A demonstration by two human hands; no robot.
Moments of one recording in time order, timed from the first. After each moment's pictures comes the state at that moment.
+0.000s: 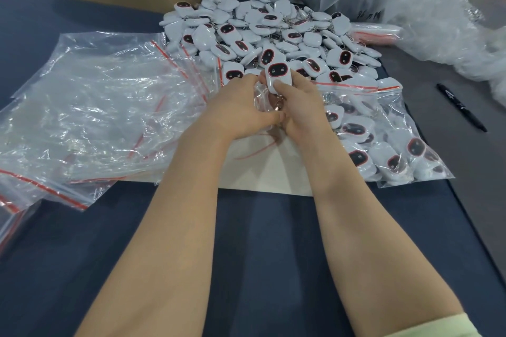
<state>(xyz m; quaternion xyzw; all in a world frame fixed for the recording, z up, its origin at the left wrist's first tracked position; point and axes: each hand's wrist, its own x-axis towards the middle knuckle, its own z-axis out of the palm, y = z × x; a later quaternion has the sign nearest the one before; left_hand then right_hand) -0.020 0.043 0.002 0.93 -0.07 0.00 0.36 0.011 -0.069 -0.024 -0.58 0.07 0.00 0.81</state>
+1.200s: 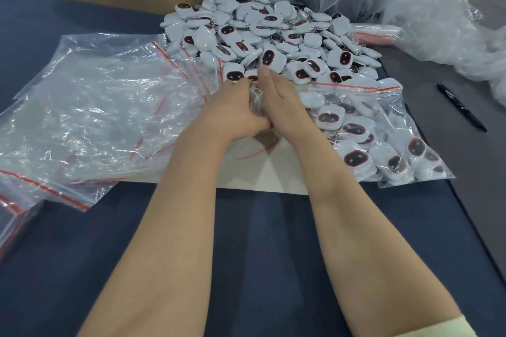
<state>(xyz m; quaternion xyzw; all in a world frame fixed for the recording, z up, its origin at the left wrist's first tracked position) -0.017 0.051 -0.001 0.94 -0.07 -0.03 0.33 0.014 -0.061 -0.029 -0.88 -0.09 -0.04 0.47</state>
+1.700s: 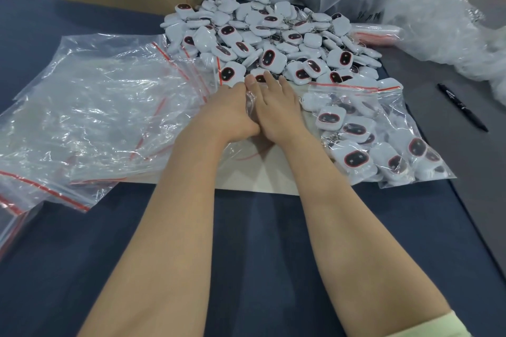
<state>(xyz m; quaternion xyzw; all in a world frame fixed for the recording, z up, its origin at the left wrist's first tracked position) -0.013 0.055 -0.007 0.95 -0.06 -0.06 0.29 0.015 -0.055 -0.040 -0.95 -0.07 -0.02 0.30</state>
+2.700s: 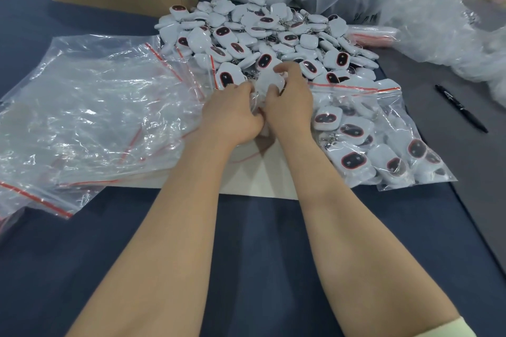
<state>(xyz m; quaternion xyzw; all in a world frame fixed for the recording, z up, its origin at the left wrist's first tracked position) -0.004 0.037 -0.022 0.96 -0.05 0.04 0.26 0.016 -0.065 -0.035 -0.89 0.03 -0.19 0.42</state>
